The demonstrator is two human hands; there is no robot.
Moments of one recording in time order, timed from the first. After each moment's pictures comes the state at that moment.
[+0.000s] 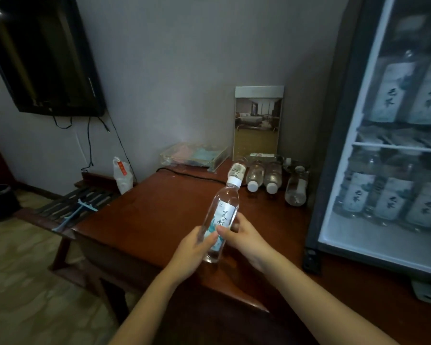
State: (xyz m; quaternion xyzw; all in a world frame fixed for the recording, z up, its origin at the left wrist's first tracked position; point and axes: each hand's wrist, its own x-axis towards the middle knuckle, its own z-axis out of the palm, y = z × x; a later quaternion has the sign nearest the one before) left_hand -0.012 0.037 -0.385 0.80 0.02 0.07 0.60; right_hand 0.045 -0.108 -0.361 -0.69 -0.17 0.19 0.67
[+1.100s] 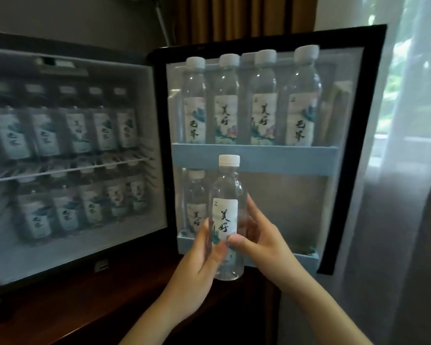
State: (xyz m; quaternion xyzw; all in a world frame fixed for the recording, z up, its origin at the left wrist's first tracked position) left_hand -0.207 -0.413 -0.295 0.60 -0.49 -0.14 0.62; right_hand -0.287 -0.547 -0.285 -0.78 -0.01 -0.32 0.54
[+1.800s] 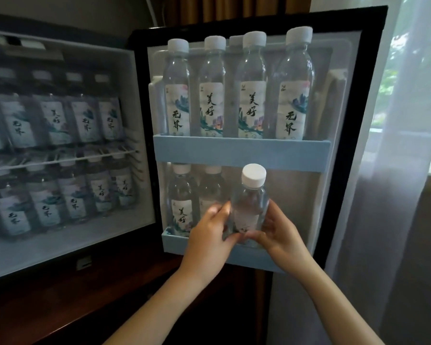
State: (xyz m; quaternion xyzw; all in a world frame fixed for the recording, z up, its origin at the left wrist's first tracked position) left_hand -0.185 -0.494 -0.305 0.70 -0.52 0.13 0.48; right_hand -0.295 -0.610 -0.305 -0.79 0.06 -0.37 0.48
